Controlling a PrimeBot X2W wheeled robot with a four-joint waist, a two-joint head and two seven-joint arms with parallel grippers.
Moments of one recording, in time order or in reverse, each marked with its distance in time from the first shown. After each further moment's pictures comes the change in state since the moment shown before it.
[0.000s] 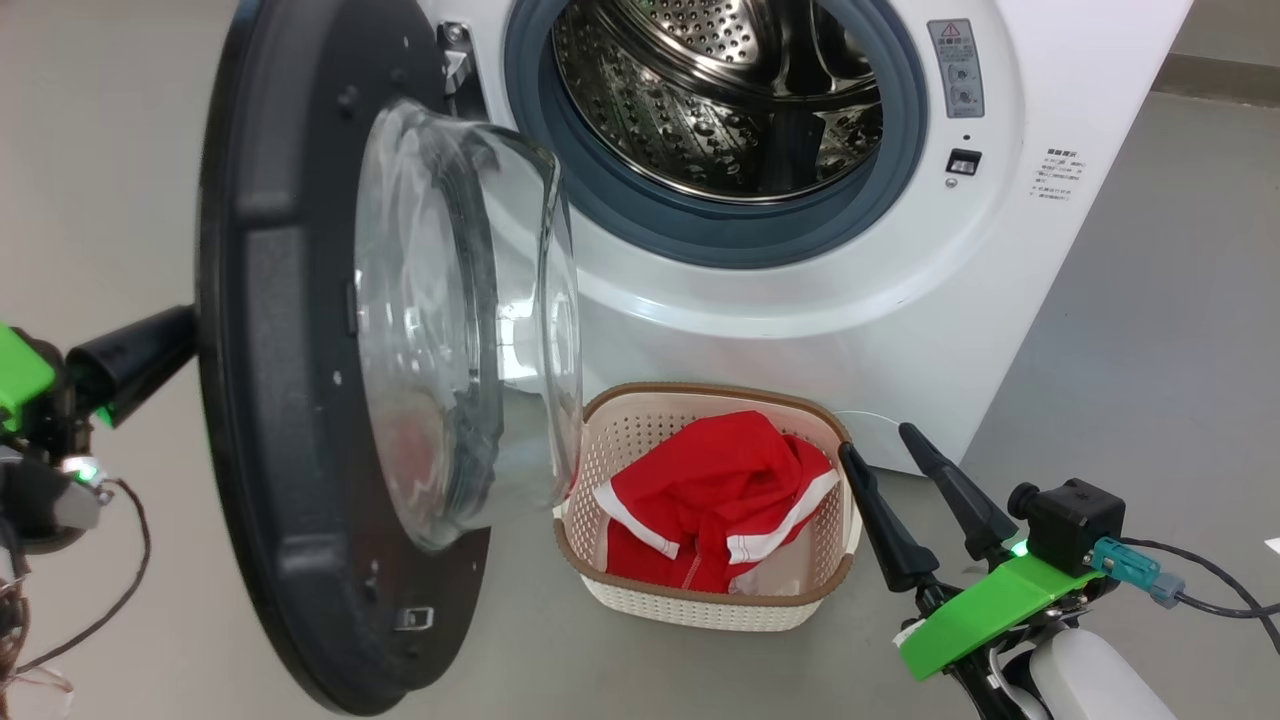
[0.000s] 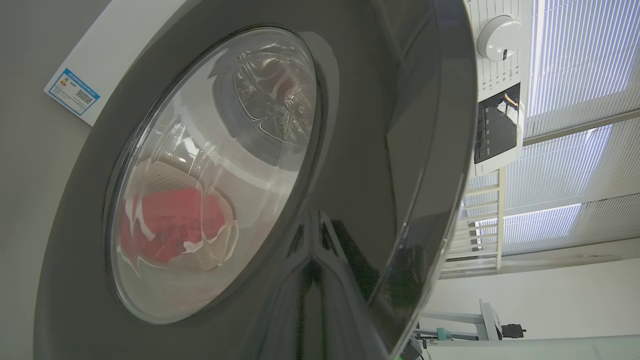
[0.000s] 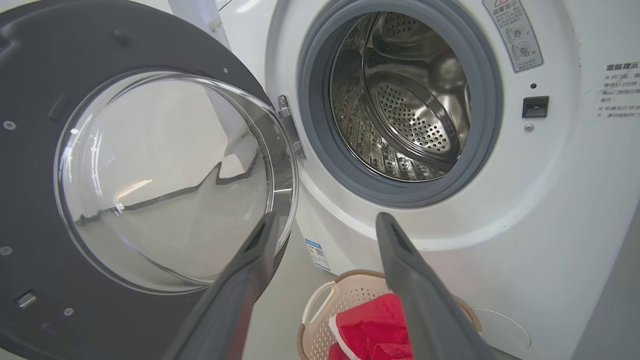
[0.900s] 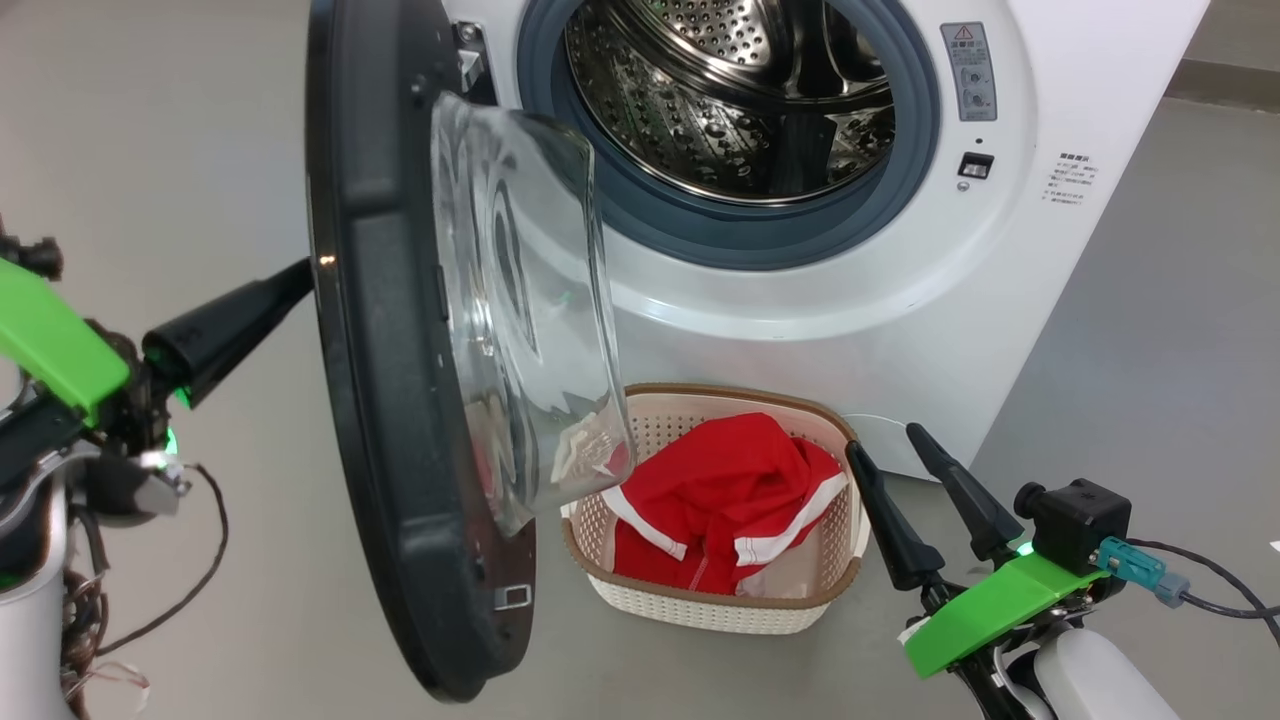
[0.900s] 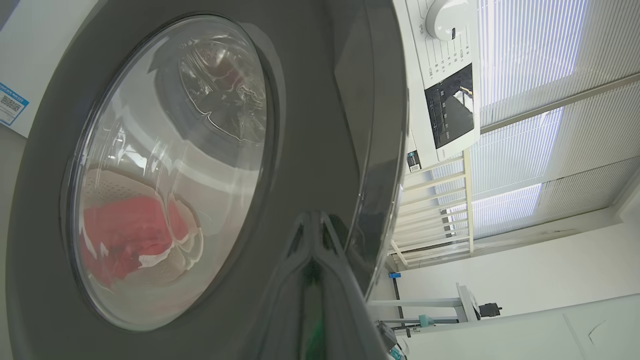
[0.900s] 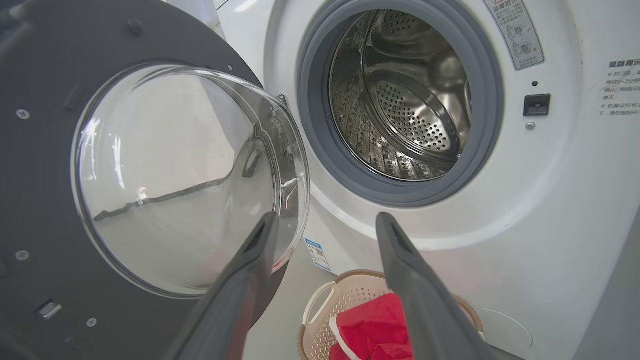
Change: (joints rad) left arm 0.005 -0.107 -0.030 -0.100 -0.003 -0.006 -0.051; right arm 0.000 0.003 -0.014 0.010 0.000 0.000 0.000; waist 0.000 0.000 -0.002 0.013
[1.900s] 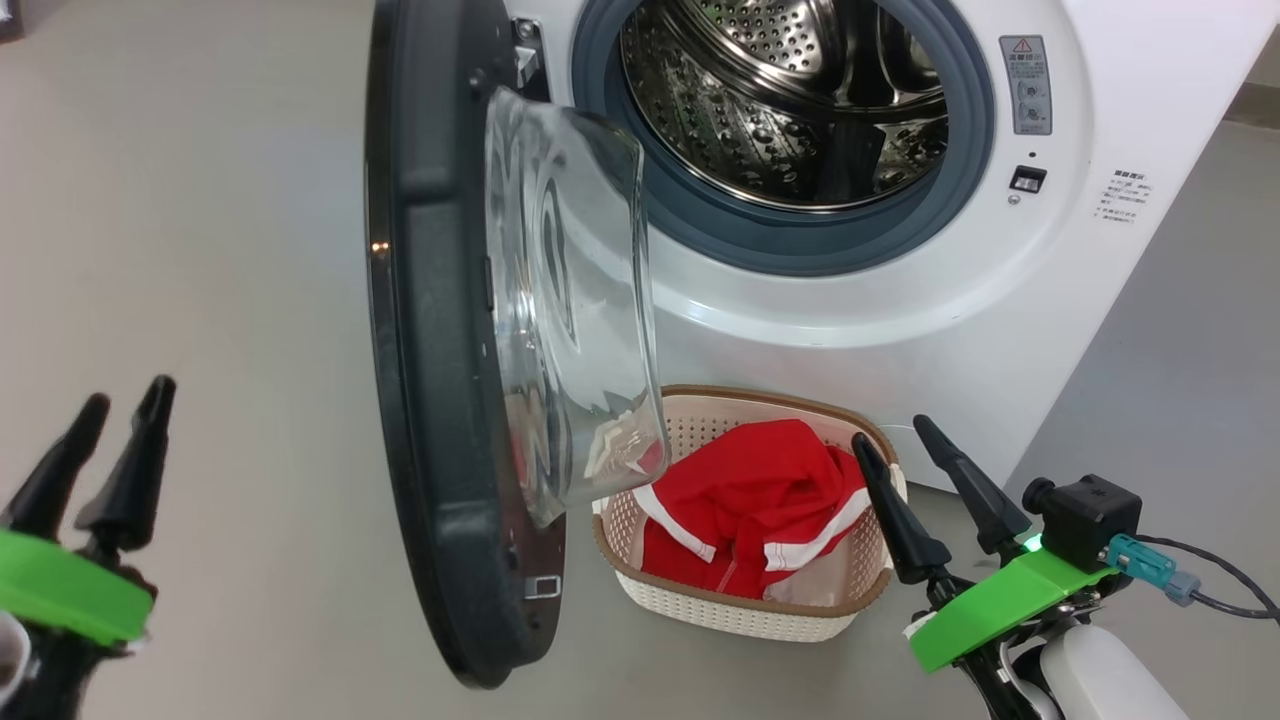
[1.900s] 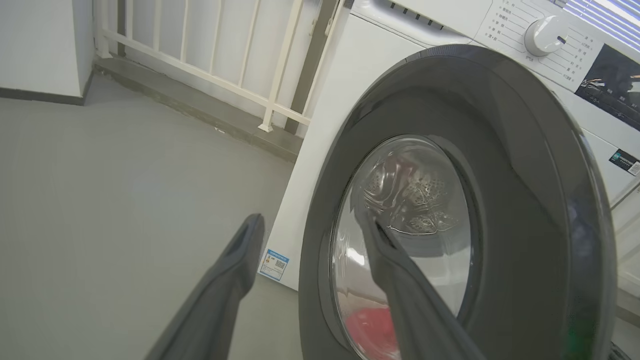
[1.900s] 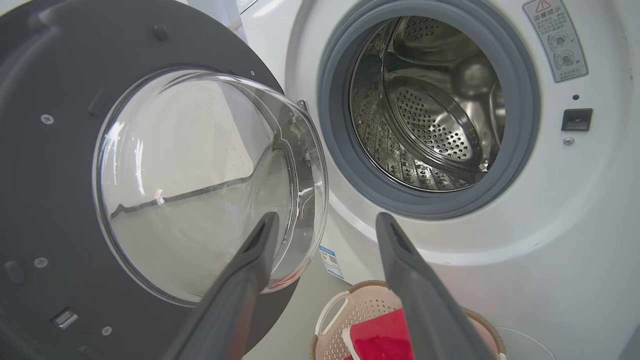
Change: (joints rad) left arm 0.377 0.096 0.030 -0.087 0.574 -0.353 -0.612; right arm 0.003 -0.002 -0.014 -0.020 -0.006 0.000 0.000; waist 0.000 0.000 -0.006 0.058
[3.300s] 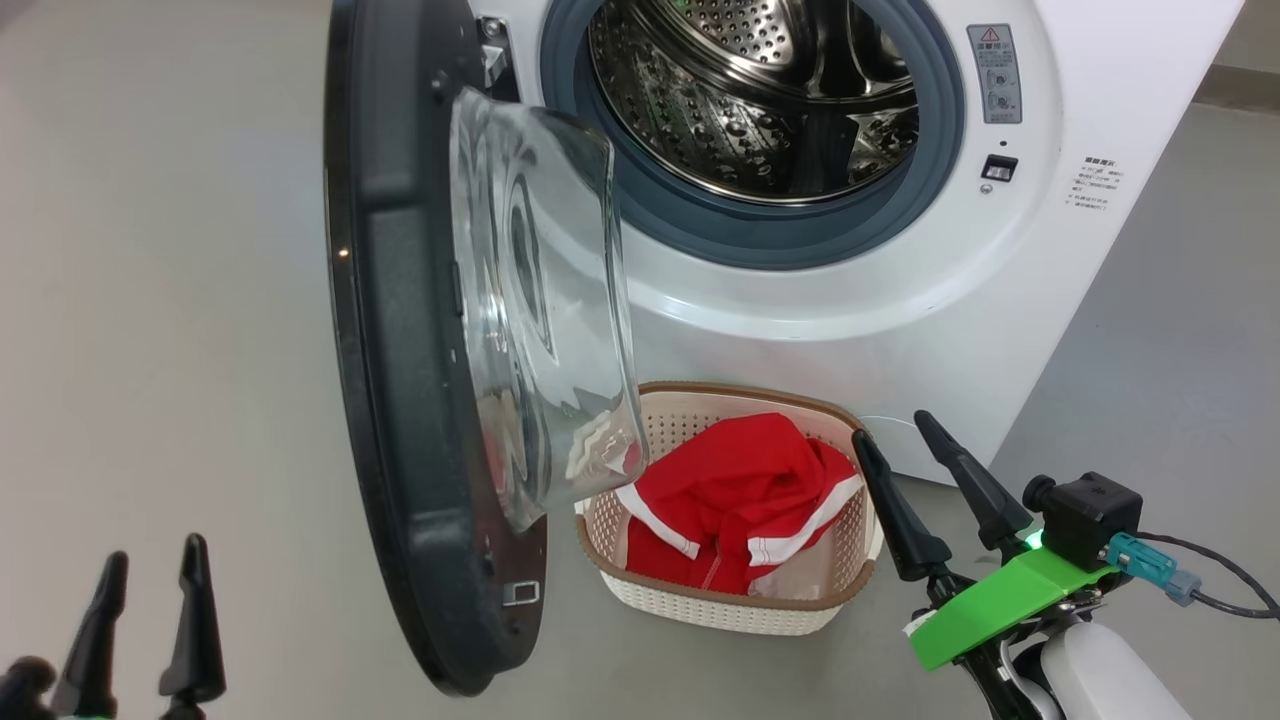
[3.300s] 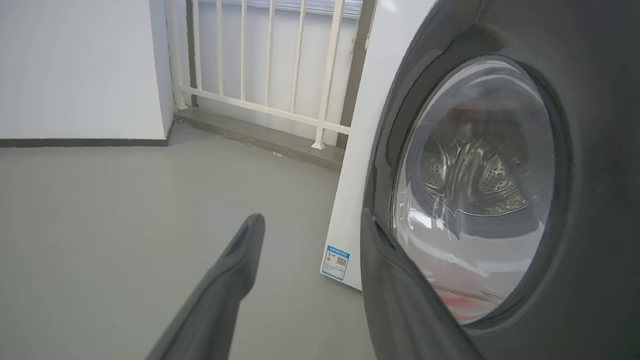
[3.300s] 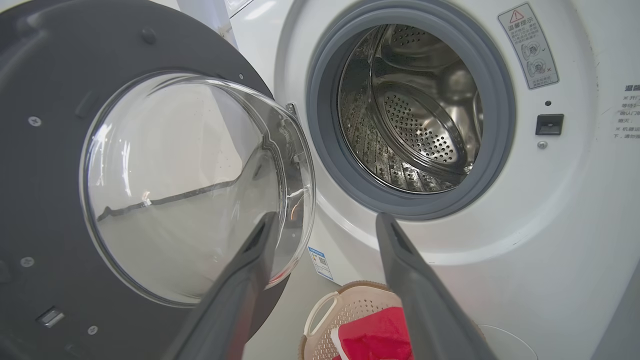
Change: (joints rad) left arm 0.234 -0.114 -0.066 0.137 0.372 0.037 -0.533; right arm 0.000 0.000 -0.005 -0.012 -0.017 0.000 0.000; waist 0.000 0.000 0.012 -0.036
